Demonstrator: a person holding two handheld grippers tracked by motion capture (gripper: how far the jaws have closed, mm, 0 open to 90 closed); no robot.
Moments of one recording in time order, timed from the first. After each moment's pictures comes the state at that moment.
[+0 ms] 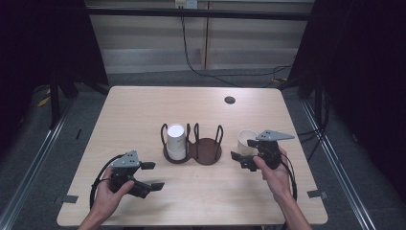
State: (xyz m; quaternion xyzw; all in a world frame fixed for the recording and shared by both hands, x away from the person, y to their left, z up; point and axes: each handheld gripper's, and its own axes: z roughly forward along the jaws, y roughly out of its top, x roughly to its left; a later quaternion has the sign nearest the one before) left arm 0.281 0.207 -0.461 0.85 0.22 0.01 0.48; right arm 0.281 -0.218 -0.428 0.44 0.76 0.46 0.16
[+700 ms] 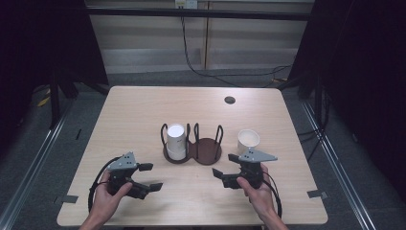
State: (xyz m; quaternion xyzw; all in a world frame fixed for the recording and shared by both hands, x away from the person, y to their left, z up) left arm 0.274 0.210 -0.467 0.84 0.24 0.02 0.48; right arm 0.247 -0.170 -0.461 0.40 0.75 0.50 0.14
